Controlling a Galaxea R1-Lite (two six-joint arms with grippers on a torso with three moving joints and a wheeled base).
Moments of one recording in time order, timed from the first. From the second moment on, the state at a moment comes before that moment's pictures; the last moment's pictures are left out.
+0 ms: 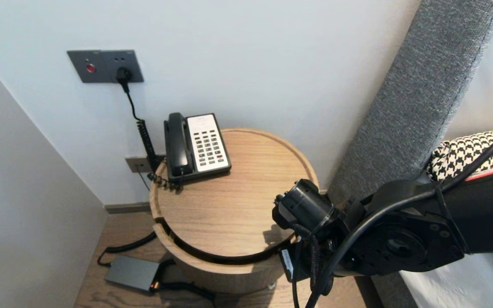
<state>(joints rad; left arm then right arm) 0.01 0.00 0.00 -0.03 -0.01 0.05 0.85 1.86 -1.19 0.36 -0.28 0.50</state>
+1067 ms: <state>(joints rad) 0.01 0.00 0.00 -0.03 -0.01 0.05 0.83 1.90 -1.22 0.35 -0.28 0.51</state>
